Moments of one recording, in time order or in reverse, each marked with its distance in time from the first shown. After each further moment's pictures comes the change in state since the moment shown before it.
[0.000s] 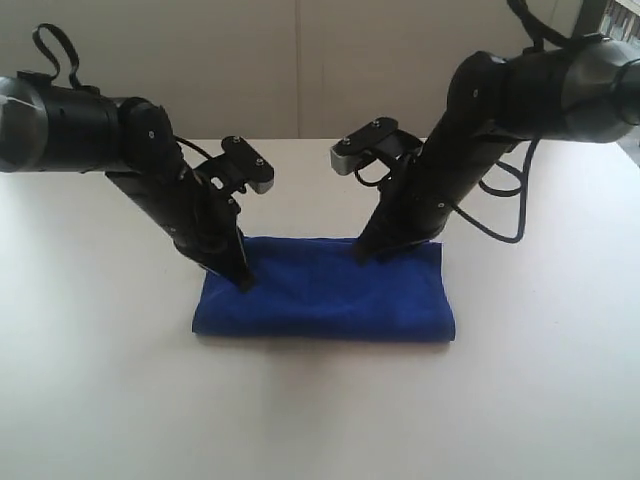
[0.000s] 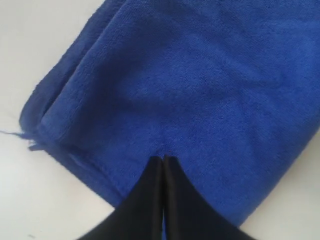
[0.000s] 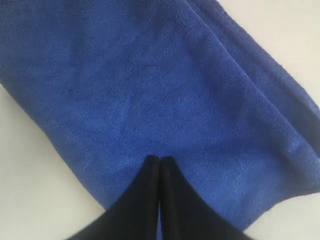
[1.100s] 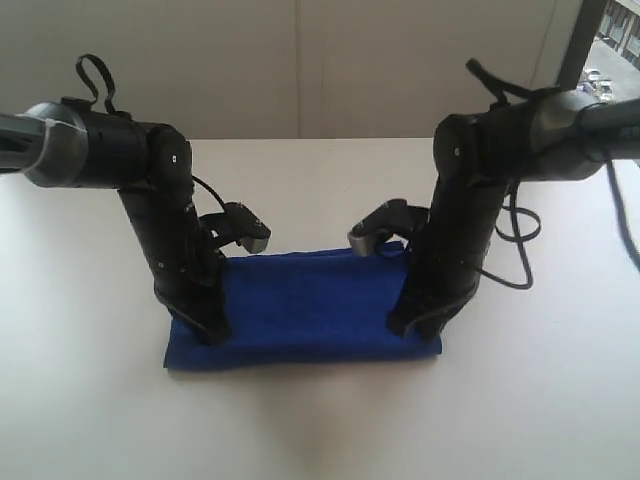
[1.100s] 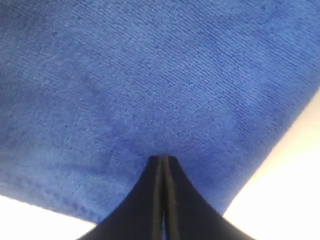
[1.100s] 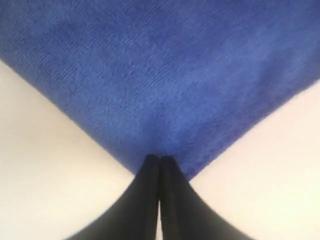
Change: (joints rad) left arm 0.000 0.095 -0.043 0.069 0.328 -0.030; right arm 0.008 0.054 0.073 -0.174 0.188 0.087
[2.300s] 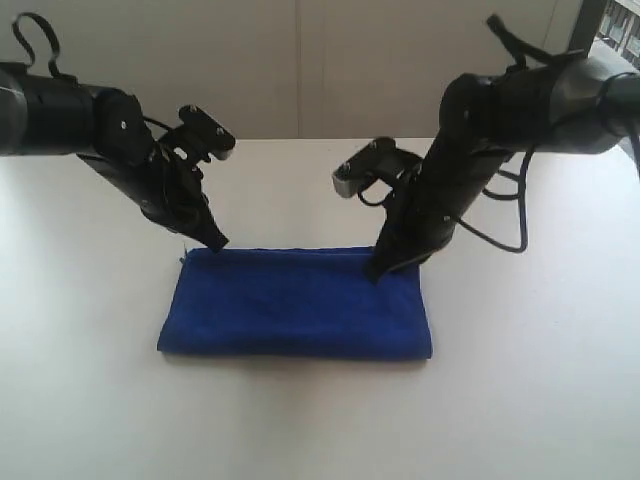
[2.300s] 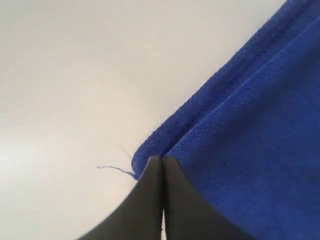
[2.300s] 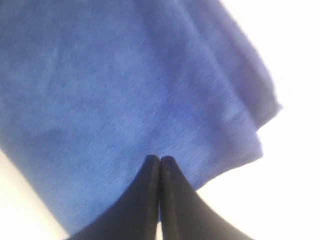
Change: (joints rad) left arm 0.089 -0.082 0.000 0.105 -0.425 -0.146; right arm 0.000 -0.041 -0.060 0.063 -0.193 -0.071
